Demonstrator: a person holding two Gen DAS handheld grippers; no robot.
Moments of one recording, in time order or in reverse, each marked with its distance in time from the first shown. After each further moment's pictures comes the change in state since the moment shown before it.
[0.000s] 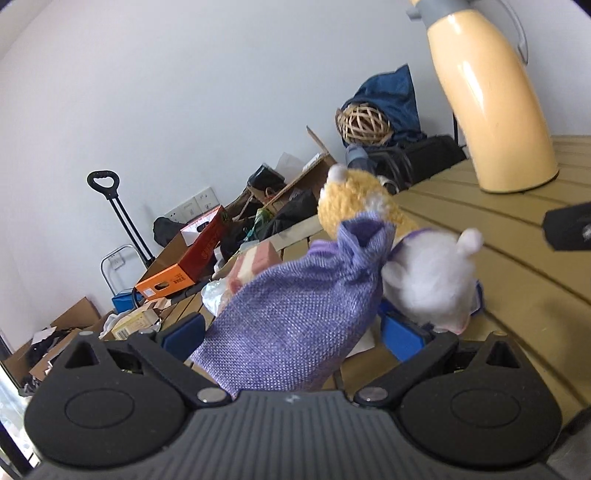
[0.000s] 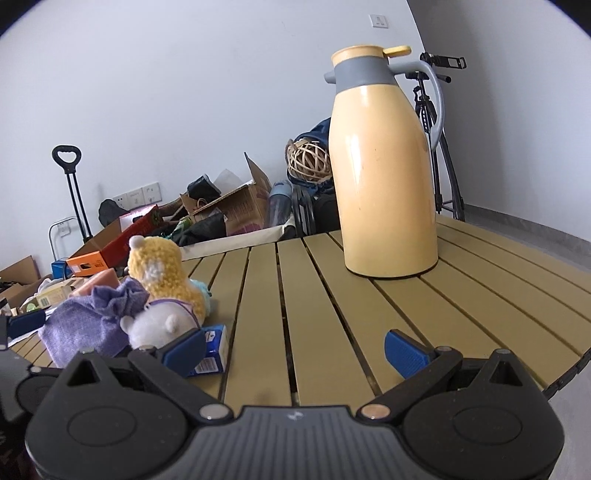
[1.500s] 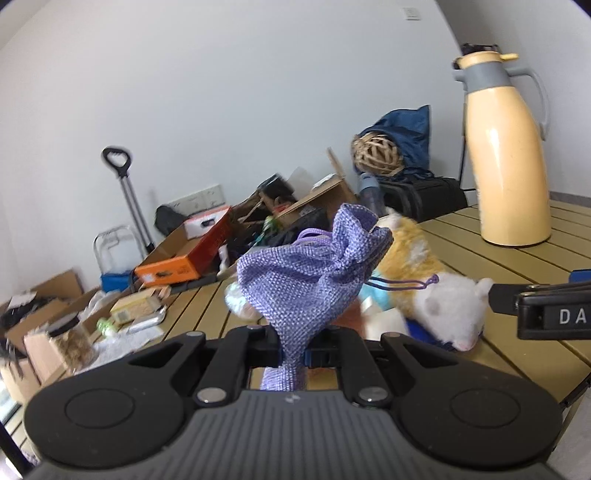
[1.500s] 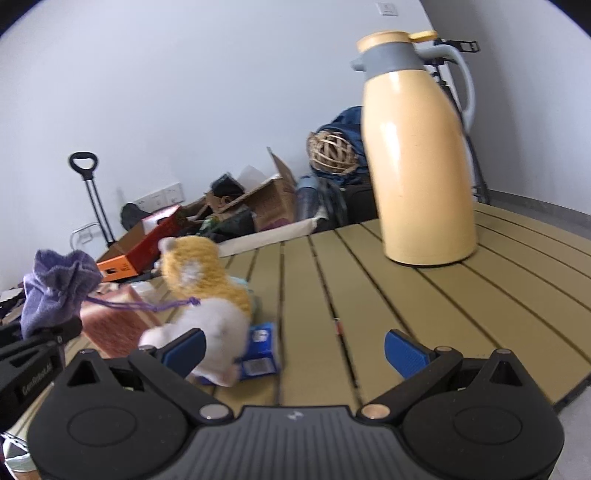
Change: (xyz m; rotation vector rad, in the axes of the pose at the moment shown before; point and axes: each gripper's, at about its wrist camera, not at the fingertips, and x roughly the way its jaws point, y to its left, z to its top) left arm -0.045 0.075 0.001 -0.185 -0.023 -0.072; right arm 0.010 0.035 0.000 0.025 0.020 0.105
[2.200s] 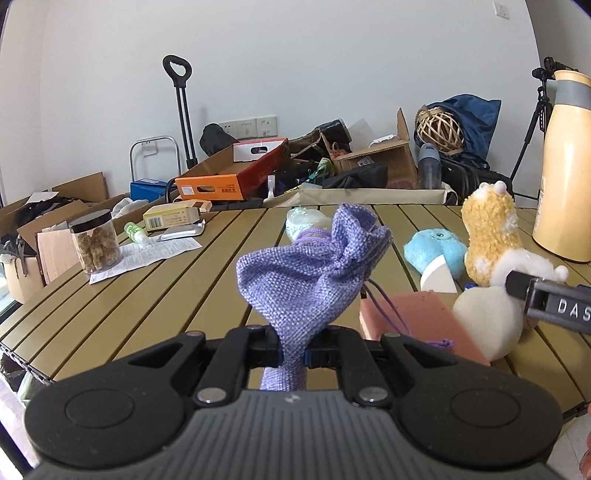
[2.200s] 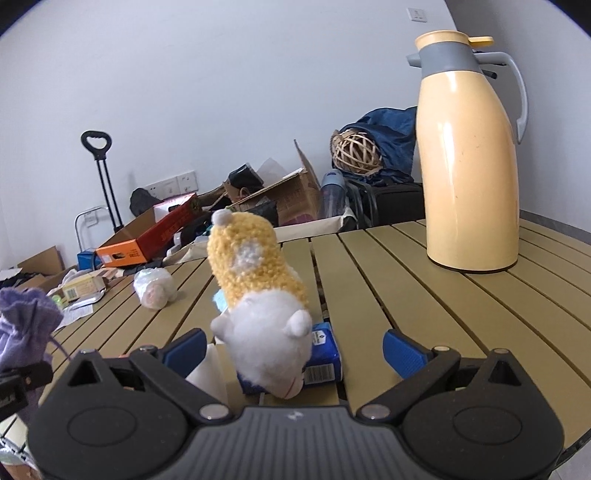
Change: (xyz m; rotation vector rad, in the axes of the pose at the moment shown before) left arm 0.011 0.068 -0.031 -0.234 0.177 0.057; right arm 0.033 0.042 -0.009 -0.042 -0.009 -0.031
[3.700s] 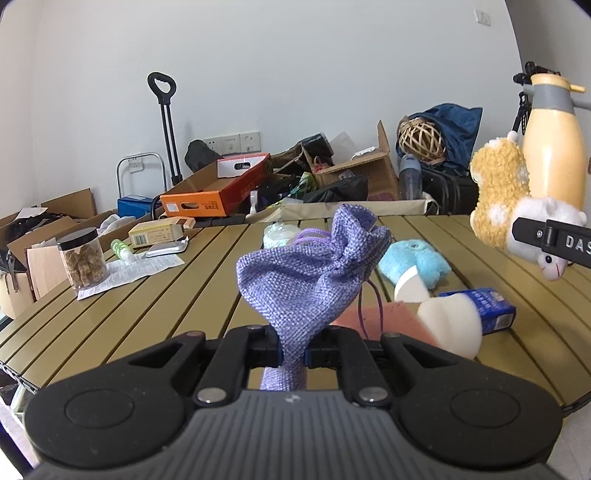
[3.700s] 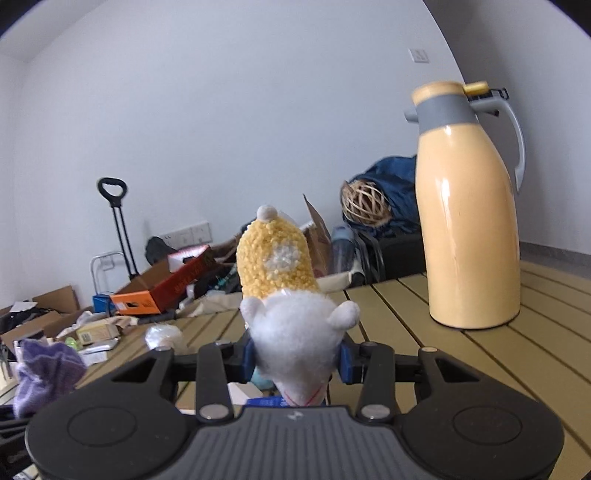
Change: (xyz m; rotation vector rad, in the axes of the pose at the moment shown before) left arm -0.009 -0.009 0.003 0.021 -0.052 -0.051; right arm -0.025 -0.013 0.026 -0.018 -0.168 0.086
